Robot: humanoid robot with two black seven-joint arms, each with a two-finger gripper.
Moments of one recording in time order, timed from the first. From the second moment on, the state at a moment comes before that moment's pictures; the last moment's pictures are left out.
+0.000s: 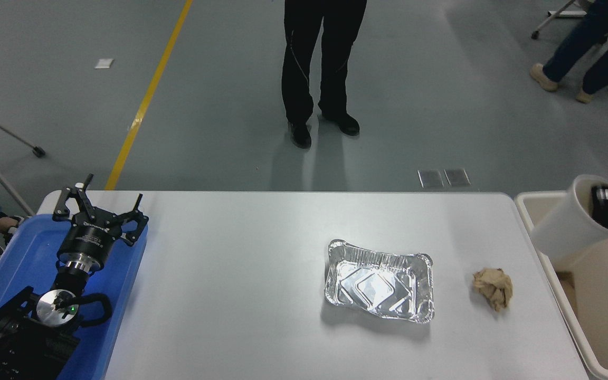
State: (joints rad) left arm -0.54 0.22 -1.14 -0.30 -0.10 -0.79 -0.16; right arm 2.08 -0.84 -1.40 1.36 -0.45 0.55 0.11
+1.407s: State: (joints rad) left arm -0.54 0.22 -1.14 -0.30 -0.10 -0.79 -0.16; right arm 0.62 -0.40 -0.87 0.14 0.17 -0.15 0.04
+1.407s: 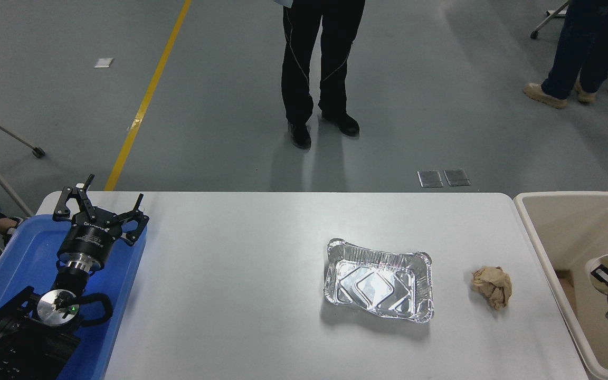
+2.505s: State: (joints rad) left arm -0.54 0.22 -1.14 -0.30 -0.10 -0.79 -0.16; right arm 1.41 -0.64 -1.10 1.05 -0.17 0.06 0.12
